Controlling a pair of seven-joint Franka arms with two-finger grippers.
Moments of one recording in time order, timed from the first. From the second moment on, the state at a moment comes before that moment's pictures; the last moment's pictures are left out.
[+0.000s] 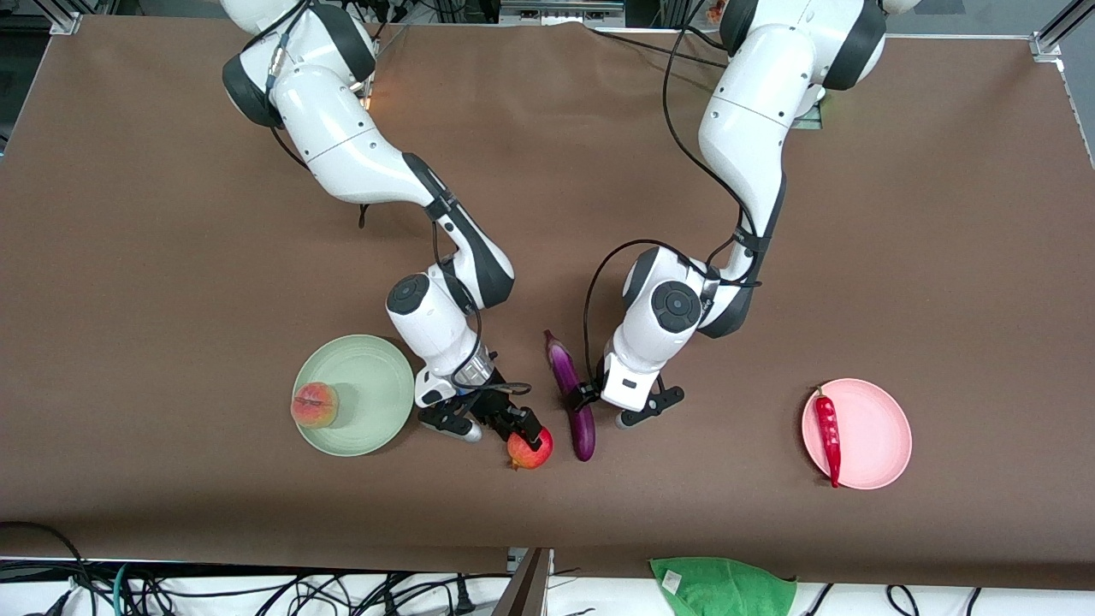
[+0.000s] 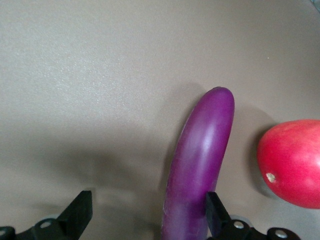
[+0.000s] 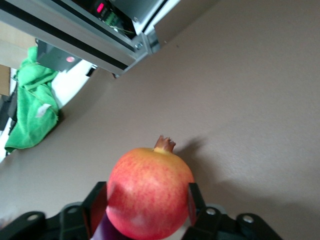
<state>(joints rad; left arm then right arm) -0.60 1.02 0.11 -1.22 -0.37 2.51 -0.80 0.50 1.19 0.08 -0.99 0.17 2.90 0.80</state>
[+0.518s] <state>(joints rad) -0.61 1.02 0.11 -1.21 -0.38 2.51 -0.81 0.49 1.10 0.08 -0.99 0.17 2.76 0.80</state>
